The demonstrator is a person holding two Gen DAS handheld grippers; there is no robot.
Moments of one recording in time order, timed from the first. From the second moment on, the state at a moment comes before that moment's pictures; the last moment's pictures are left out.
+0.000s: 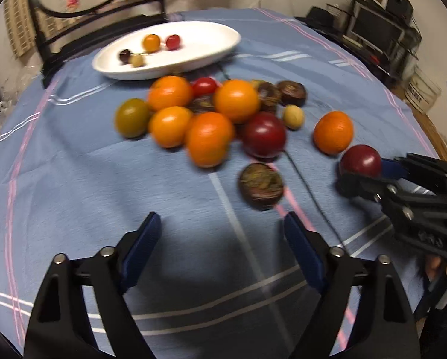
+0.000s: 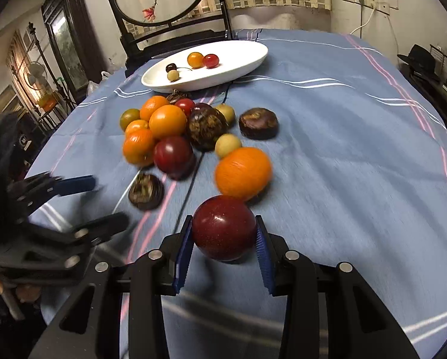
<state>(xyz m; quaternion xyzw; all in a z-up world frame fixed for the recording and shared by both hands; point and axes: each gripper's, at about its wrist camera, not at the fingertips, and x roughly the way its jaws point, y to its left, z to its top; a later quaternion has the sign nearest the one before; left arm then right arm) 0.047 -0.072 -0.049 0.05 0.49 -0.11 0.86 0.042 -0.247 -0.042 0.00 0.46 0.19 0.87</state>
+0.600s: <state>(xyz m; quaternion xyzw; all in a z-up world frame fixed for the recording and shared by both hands) 0.055 -0.072 -0.021 0.05 0.46 -0.13 0.88 0.027 -0.261 -0.023 0.02 0.43 0.22 0.88</state>
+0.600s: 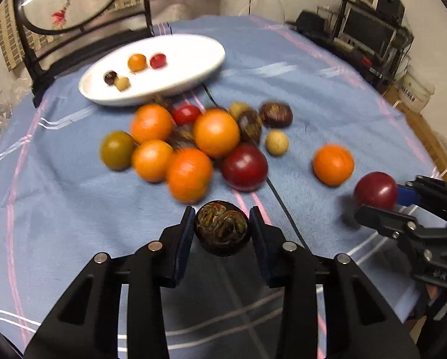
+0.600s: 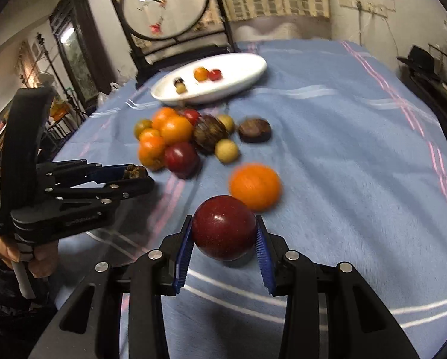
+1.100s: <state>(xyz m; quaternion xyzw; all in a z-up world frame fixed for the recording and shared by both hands) 0.171 0.003 0.048 0.02 0.39 -0.04 0.92 0.163 -0.170 0.046 0.00 0.37 0.23 0.90</state>
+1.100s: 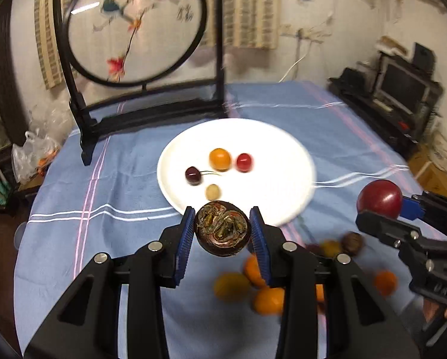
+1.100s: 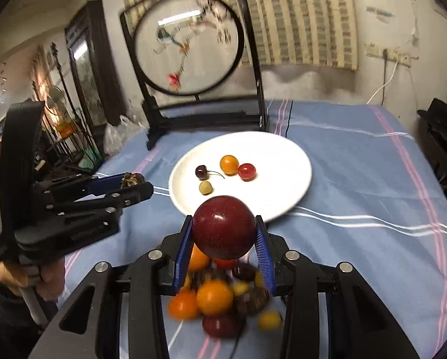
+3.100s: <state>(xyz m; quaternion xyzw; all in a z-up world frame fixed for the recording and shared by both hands) 0.028 0.005 -0.025 -0.02 0.42 -0.05 0.90 0.069 -0.243 -0.051 -0.02 0.46 0.09 0.88</state>
